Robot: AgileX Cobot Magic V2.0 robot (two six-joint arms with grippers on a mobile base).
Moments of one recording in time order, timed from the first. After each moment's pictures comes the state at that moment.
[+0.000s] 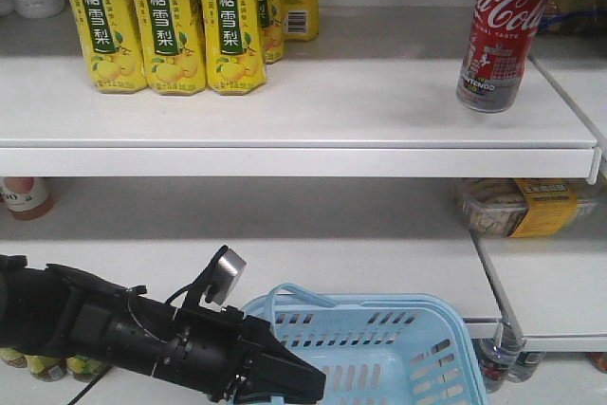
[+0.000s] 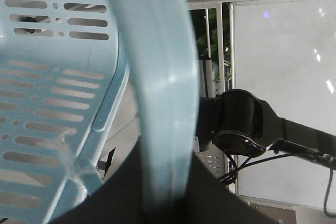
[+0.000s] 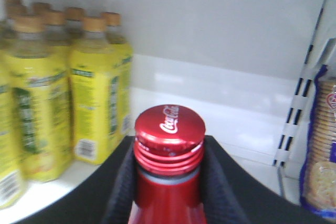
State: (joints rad) left arm -0.44 1.77 -0.68 -1.67 1.14 1.06; right arm 0.29 1.17 -1.24 0.06 0.18 -0.13
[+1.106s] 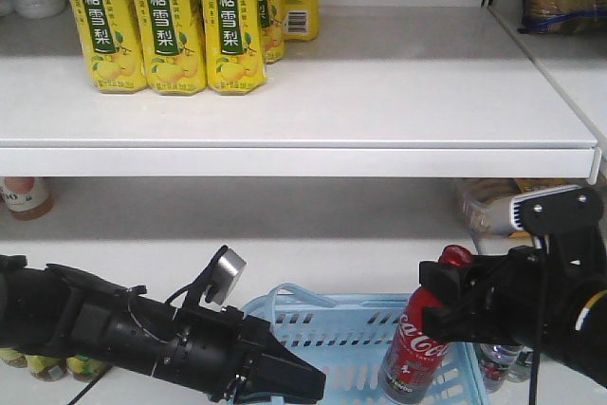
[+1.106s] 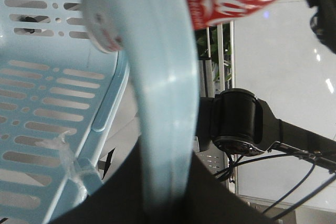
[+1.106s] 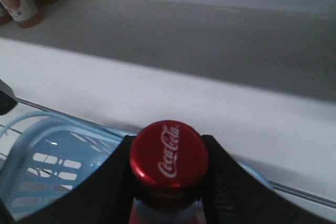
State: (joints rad) left arm -0.44 1.77 -0.68 -1.67 1.14 1.06; right arm 0.47 1.00 -0.49 0.32 0.15 -0.08
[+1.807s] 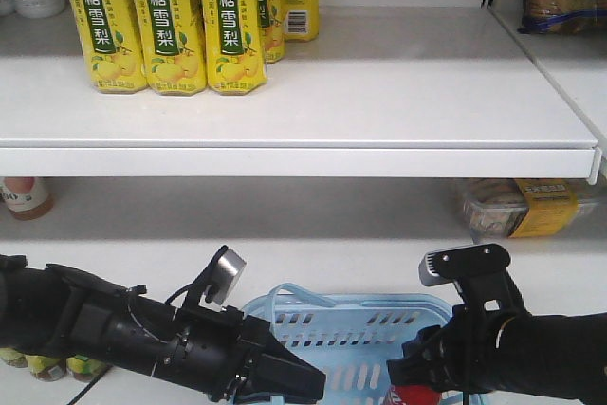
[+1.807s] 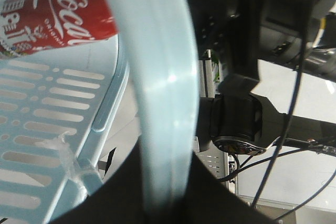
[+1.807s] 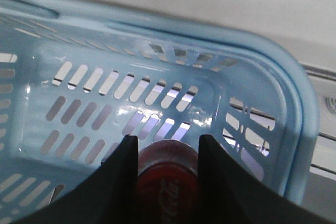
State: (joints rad) left arm -0.44 1.77 -0.68 -1.67 1.14 1.06; right arm 0.47 1.35 -0.49 0.34 0.24 -0.08
